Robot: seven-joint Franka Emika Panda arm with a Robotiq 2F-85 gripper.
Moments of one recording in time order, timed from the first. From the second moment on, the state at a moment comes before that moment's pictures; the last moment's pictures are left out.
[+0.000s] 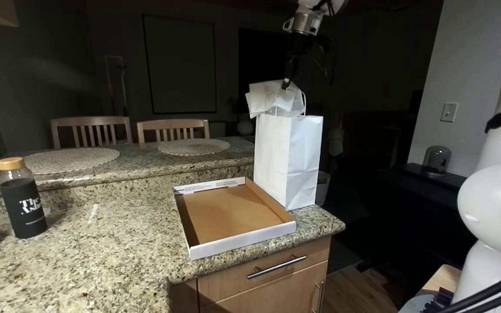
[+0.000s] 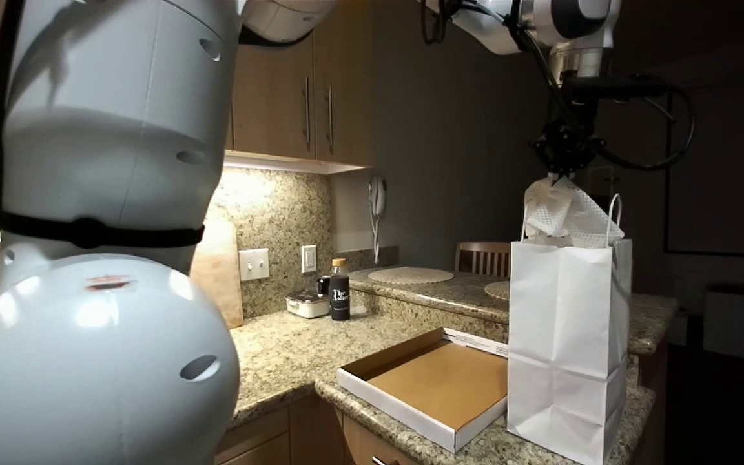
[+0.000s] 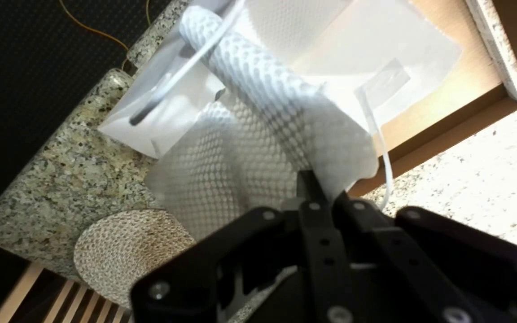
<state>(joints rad) -0.22 0.16 -0.14 -1.45 0.26 1.77 -1.02</state>
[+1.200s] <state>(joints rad) -0.23 0.24 -0.14 -1.46 0.28 1.71 -1.02</state>
